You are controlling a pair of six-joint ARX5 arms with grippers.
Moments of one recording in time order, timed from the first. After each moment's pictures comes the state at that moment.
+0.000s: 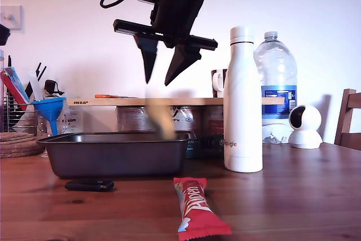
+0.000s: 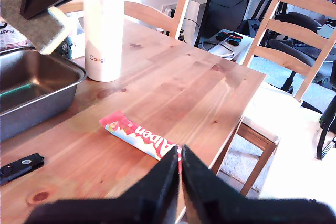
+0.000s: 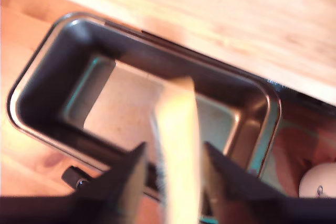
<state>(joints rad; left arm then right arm) -0.46 0.17 0.21 -0.32 0.59 -0.10 0.72 1.99 1.79 -0.68 0.13 0.23</state>
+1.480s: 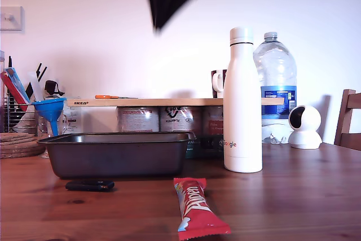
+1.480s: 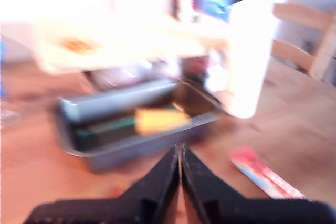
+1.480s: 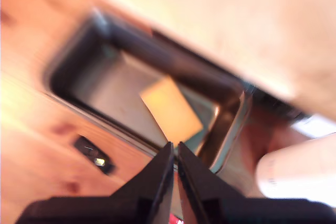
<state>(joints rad) -0.38 0.17 0.21 -0.21 0.13 -0.12 0.84 1.75 1.79 -0.85 0.31 0.16</state>
